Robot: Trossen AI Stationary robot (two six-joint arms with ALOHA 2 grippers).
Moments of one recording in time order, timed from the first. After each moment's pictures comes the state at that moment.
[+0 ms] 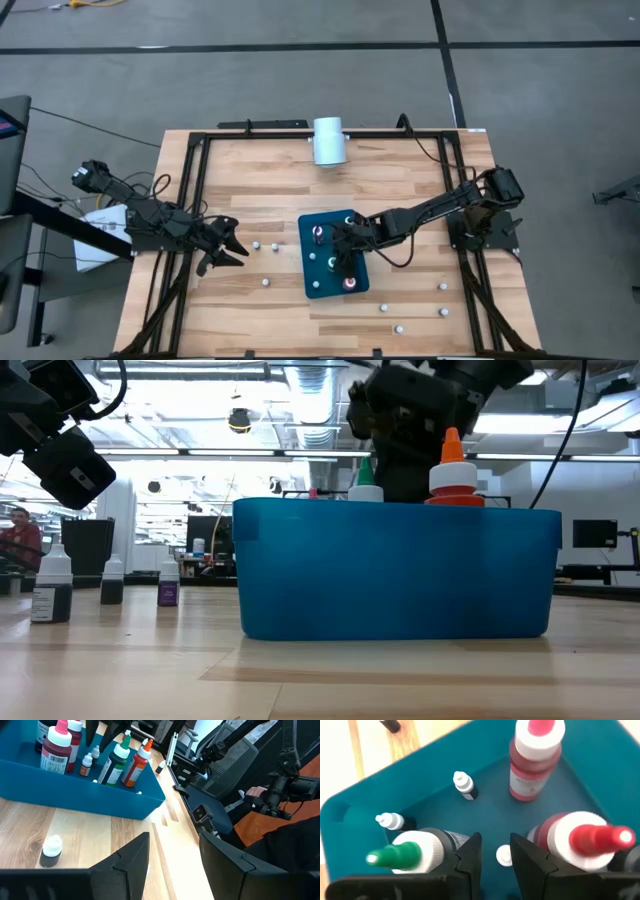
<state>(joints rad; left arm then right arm) -0.47 0.37 0.09 0.10 -0.06 -0.59 0.24 1.75 1.11 -0.34 0.13 0.50</state>
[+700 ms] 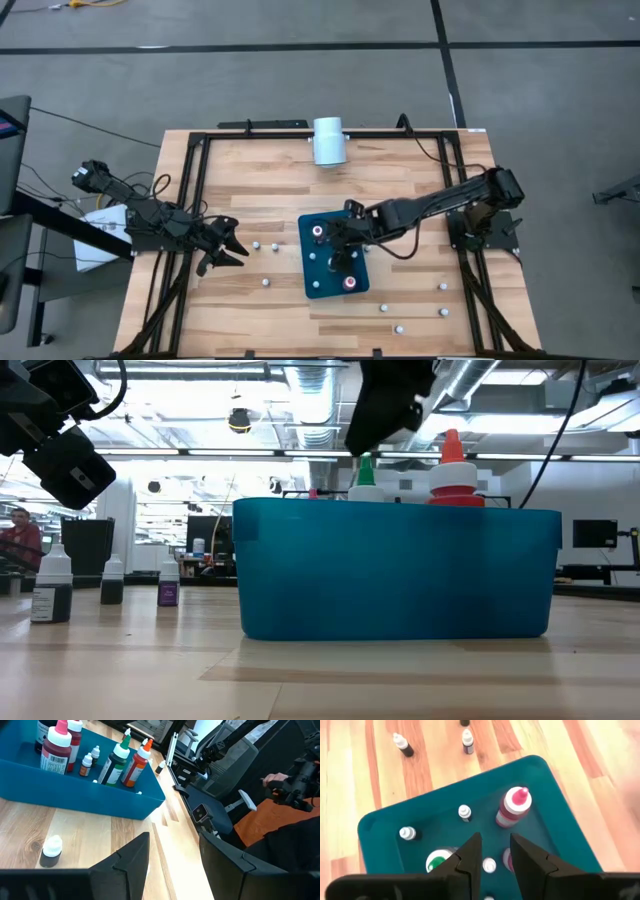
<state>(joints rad) -0.47 0.37 0.09 0.10 -0.06 -0.59 0.25 1.75 1.45 -0.72 0.22 0.37</state>
